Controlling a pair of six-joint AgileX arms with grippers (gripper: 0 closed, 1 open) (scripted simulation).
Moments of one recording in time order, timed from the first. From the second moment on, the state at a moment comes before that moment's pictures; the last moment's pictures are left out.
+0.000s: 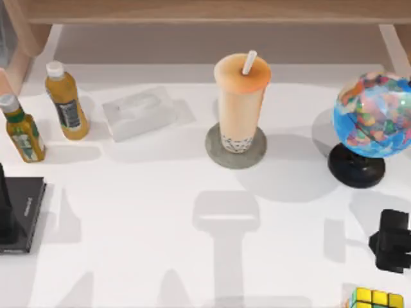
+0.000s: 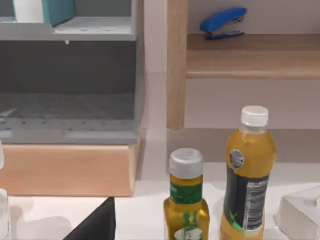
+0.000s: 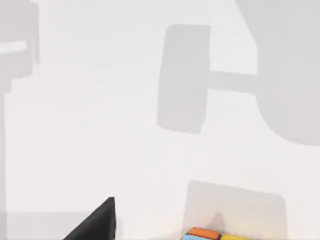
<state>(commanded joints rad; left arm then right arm) 0.00 0.00 0.00 0.00 0.00 0.00 0.46 0.82 0.54 -0.74 0.00 0.59</state>
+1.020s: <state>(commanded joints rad) 0.00 0.00 0.00 0.00 0.00 0.00 0.71 1.29 0.78 -1.06 0.00 0.92</state>
